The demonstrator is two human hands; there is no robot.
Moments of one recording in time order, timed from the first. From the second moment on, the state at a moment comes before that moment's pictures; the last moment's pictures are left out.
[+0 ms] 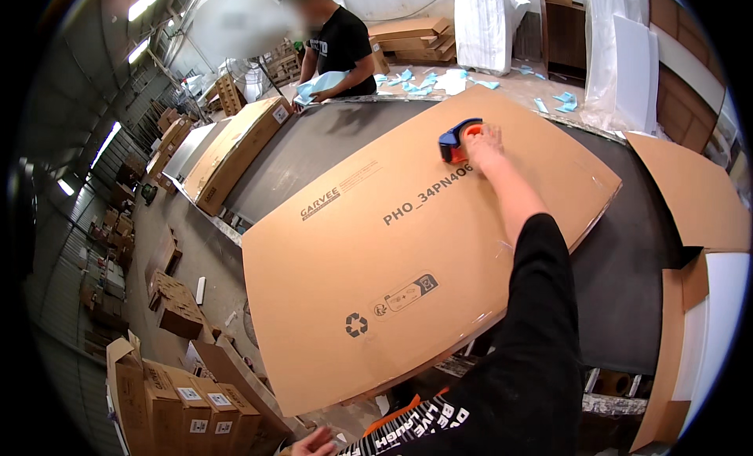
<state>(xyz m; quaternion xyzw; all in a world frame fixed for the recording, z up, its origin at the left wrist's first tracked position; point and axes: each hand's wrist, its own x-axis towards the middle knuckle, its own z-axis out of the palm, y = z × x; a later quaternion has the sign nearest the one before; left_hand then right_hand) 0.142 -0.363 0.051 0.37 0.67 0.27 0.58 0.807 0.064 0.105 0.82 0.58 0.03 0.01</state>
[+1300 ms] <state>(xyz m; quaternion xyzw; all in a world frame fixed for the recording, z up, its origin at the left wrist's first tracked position) 0.191 0.289 0.027 0.79 0.61 0.04 0.08 0.460 -0.237 -0.022 0.88 0.18 0.03 -0.44</state>
